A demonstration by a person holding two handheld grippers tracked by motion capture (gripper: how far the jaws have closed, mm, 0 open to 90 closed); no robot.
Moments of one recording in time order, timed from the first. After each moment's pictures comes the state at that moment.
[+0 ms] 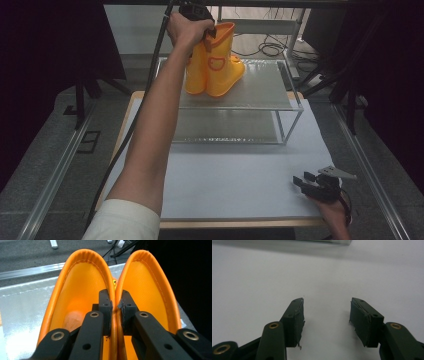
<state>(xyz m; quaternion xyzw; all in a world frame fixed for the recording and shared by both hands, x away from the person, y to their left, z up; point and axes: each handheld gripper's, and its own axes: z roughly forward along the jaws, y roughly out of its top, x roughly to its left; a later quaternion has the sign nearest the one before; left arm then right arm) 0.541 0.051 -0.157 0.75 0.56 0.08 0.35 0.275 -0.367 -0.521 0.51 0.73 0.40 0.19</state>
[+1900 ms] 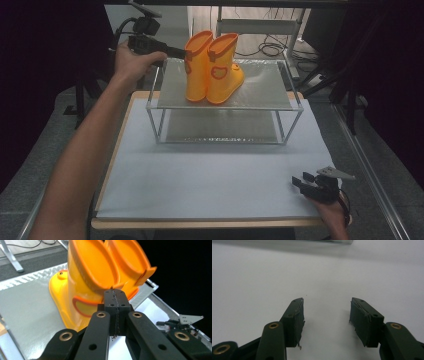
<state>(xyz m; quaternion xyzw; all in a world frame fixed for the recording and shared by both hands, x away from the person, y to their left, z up) 0.456 0.161 -0.192 0.79 0.41 0.05 0.46 0.274 -0.364 -0.521 0.52 0.73 0.40 0.19</state>
